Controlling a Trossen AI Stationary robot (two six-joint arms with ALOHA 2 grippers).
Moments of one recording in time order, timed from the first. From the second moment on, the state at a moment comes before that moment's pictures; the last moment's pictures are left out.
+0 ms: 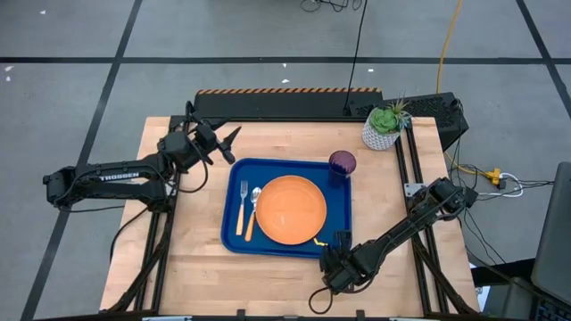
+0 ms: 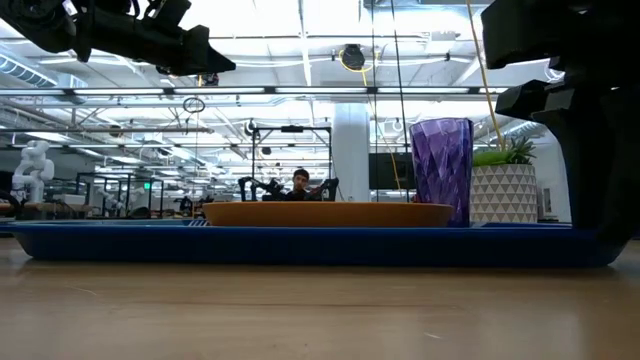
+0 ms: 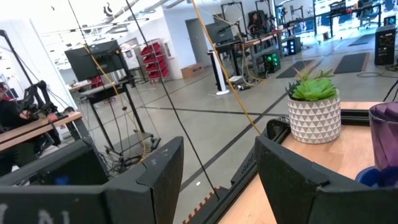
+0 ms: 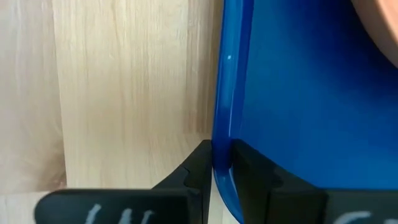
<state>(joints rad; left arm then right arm) 0.36 0.87 0.46 0.48 -0.34 0.29 0.65 1.89 1.25 -0.84 0.21 0.62</state>
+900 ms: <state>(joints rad) 0.36 0.87 0.46 0.48 -0.34 0.29 0.70 1.76 1.25 -0.86 0.34 0.64</state>
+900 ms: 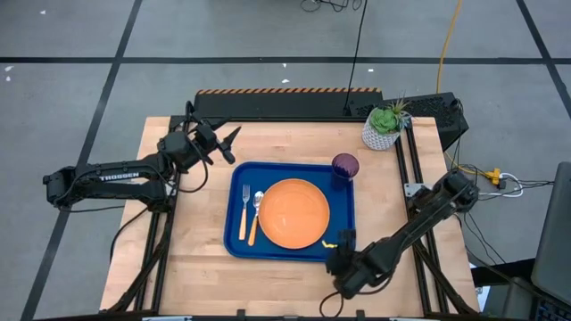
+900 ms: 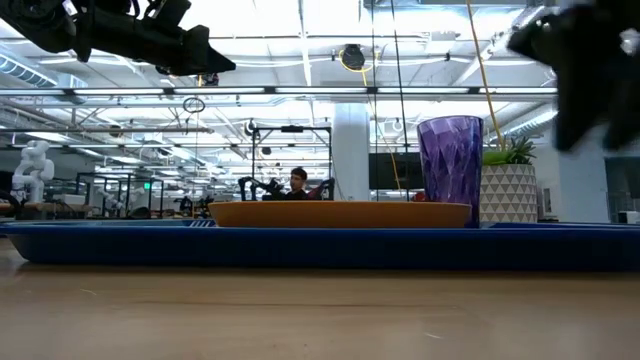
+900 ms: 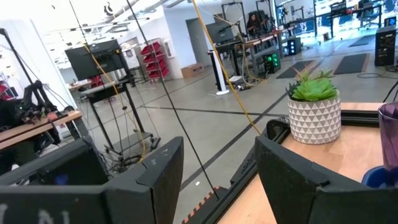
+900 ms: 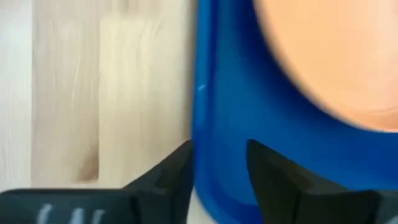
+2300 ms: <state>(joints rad) 0.36 0.87 0.46 0.50 -0.34 0.33 0.48 1.84 1.17 -0.58 0.28 0.31</state>
